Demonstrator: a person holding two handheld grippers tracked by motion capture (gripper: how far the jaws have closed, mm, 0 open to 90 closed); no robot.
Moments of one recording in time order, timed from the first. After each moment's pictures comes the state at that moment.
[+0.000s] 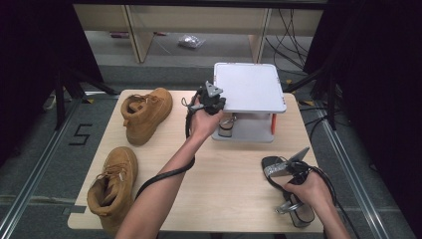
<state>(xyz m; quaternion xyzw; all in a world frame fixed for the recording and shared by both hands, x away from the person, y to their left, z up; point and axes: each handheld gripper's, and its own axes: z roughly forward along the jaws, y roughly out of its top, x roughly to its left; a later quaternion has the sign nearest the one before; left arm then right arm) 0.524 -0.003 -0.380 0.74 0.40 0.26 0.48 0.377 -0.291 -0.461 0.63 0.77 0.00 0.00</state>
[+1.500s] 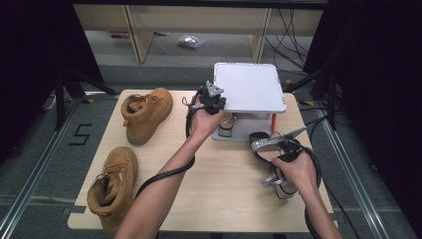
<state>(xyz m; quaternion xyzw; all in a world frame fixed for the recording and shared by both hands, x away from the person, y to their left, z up) 0.525 -0.004 -0.380 0.74 0.39 0.26 0.48 0.424 -0.263 -0.427 0.66 0.74 0.12 0.04</state>
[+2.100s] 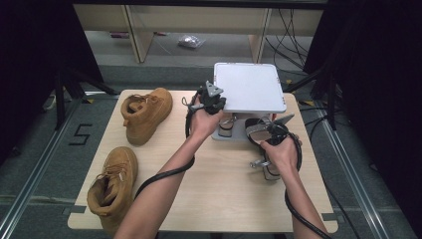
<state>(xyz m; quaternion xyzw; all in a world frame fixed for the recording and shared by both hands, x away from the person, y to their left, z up) 0.525 -0.004 -0.381 0.74 0.39 0.26 0.48 0.477 -0.240 -0.439 0.69 0.71 0.13 0.07</state>
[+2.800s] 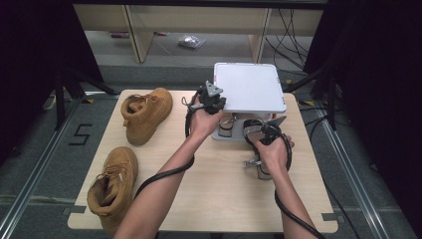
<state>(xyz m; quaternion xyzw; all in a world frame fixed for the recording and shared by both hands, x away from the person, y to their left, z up) 0.525 -0.003 -0.380 0.74 0.40 0.25 0.48 0.490 -0.224 -0.457 0.71 0.69 0.12 0.08</state>
